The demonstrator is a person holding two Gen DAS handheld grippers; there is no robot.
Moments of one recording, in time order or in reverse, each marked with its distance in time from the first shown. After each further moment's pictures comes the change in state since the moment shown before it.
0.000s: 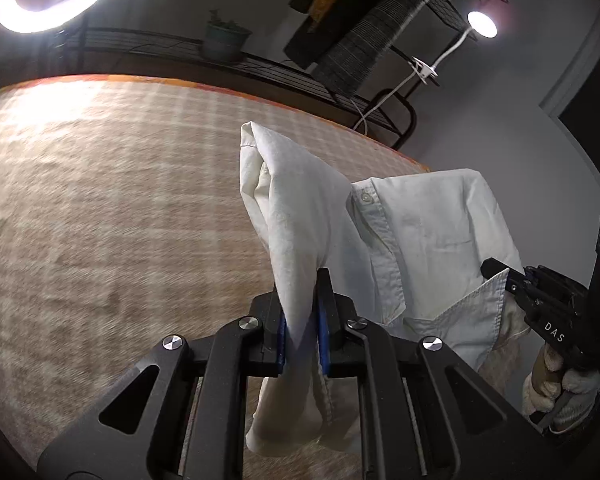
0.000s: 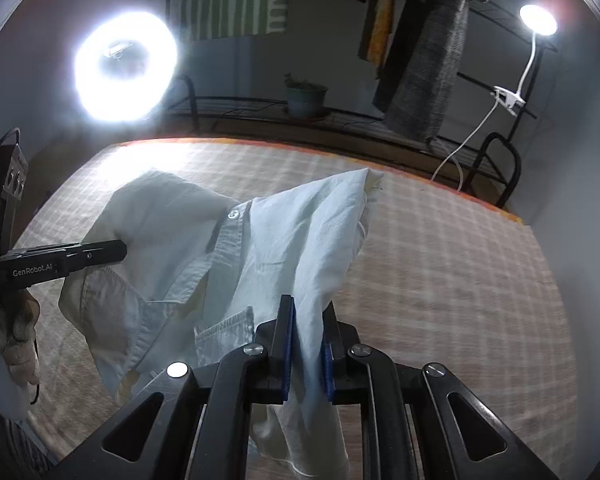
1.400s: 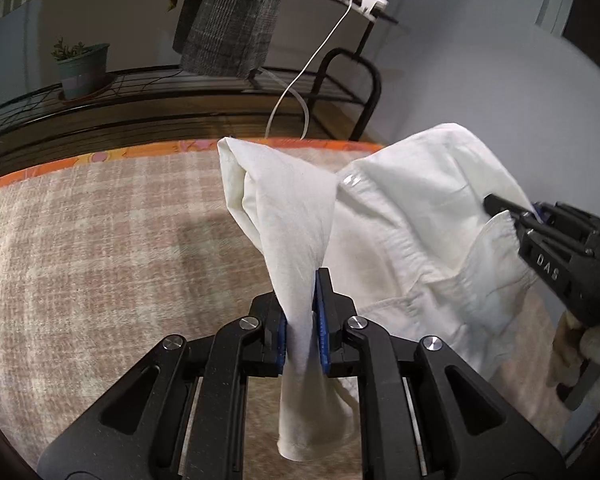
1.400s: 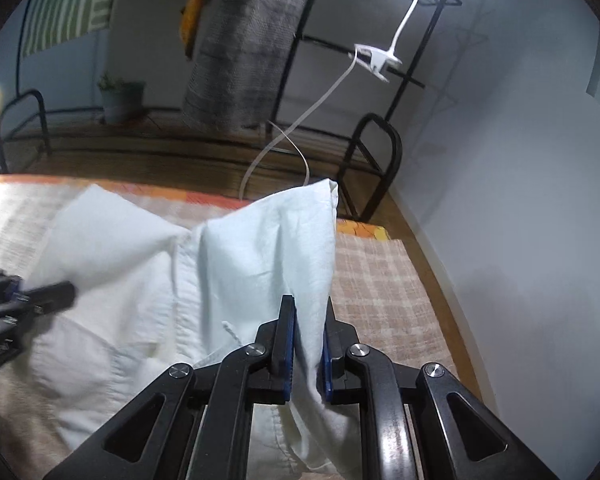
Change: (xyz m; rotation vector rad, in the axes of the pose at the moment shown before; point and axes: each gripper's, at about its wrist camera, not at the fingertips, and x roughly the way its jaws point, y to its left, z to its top) left arm 0.296 -0.195 0.096 0.246 0.042 0.055; right arm 0.146 -0.288 0.057 0.095 0.021 -0.383
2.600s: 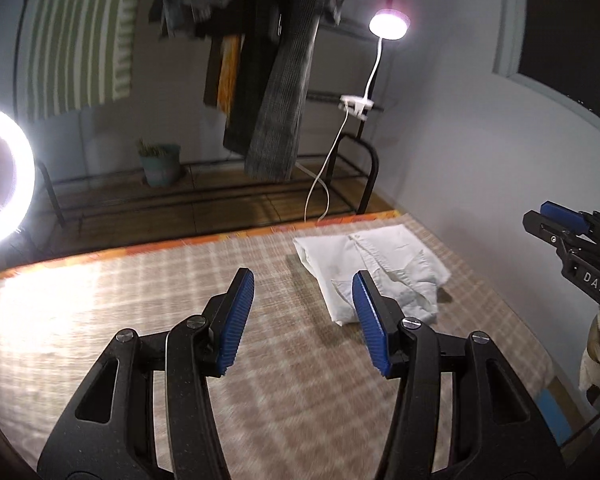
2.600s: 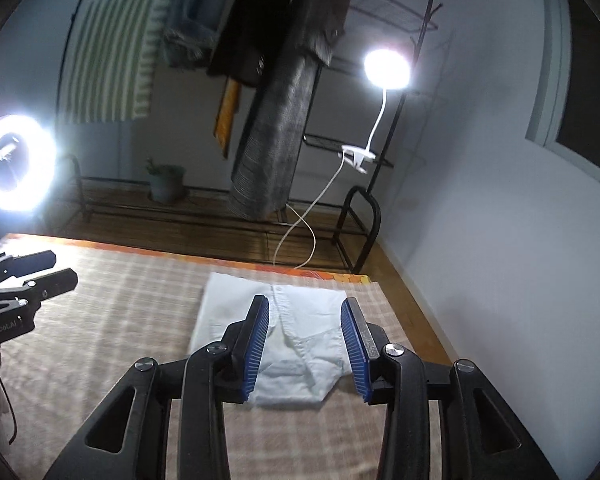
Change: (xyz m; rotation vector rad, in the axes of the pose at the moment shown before) left arm -0.309 0.019 -0.041 0.097 -0.264 0.084; right arm -0.302 0.042 -0.005 0.075 -0.217 0.008
